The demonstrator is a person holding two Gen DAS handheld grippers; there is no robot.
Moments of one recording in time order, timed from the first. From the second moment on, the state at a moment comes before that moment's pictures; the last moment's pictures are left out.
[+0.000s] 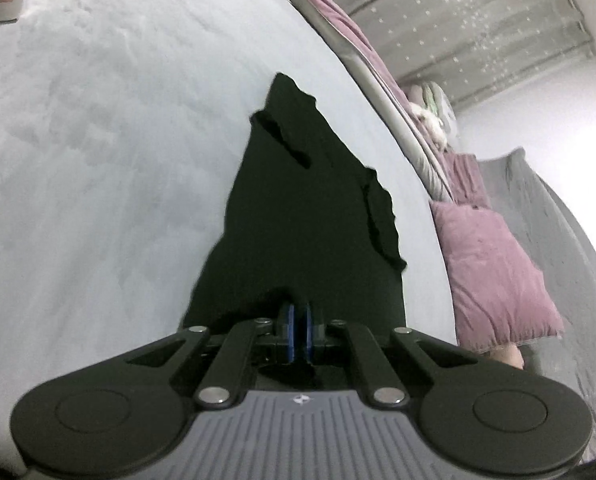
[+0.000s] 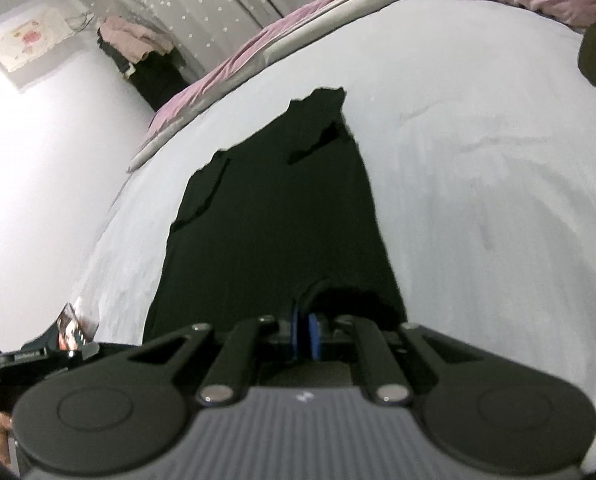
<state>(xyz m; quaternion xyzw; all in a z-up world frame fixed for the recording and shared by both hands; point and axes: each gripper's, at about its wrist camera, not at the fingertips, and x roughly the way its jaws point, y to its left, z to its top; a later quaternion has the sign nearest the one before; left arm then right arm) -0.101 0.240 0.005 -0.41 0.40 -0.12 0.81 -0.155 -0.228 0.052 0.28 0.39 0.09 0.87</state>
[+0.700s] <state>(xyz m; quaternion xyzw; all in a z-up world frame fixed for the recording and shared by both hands) -0.014 0.238 -0.019 -0.42 0.39 -0.09 0.82 -0.049 -0.244 0.022 0.32 0.37 0.07 0.87</state>
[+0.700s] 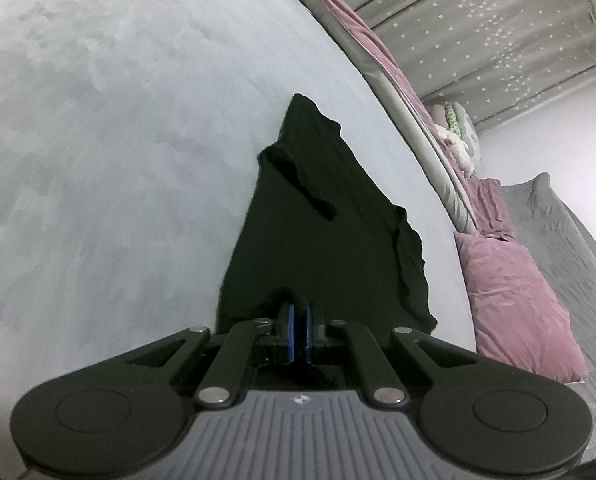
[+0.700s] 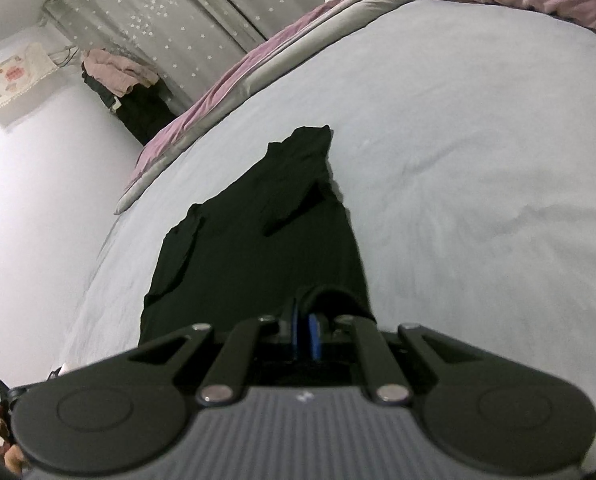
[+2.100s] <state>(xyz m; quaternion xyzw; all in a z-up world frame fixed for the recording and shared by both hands) -0.029 0.121 -0.009 -0.08 0.40 -0.28 0.87 -0.054 -0.113 0.011 0.01 0.40 0.13 0.91</state>
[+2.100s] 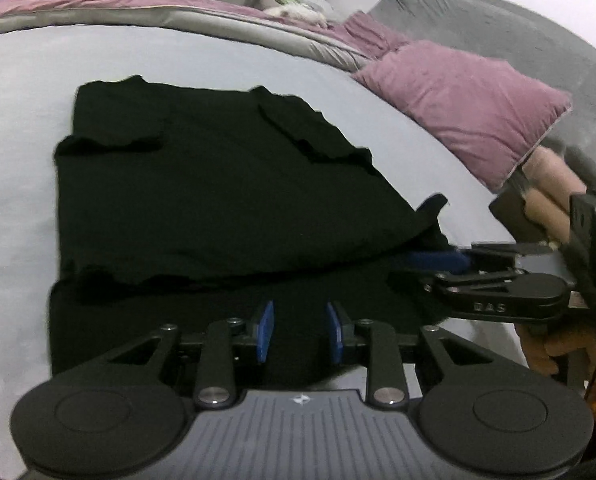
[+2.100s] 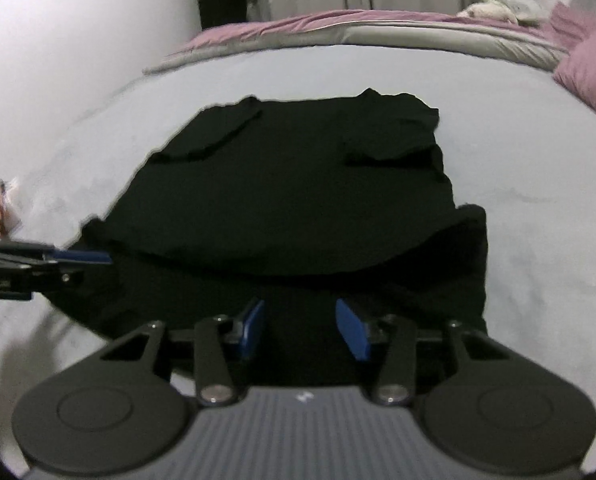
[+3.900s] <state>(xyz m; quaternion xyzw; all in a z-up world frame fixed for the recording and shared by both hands) -0.001 0.115 -0.022 -0.04 0.35 -0.14 0.93 0.007 -0.102 -0.005 0.01 0.34 0.08 0.94</state>
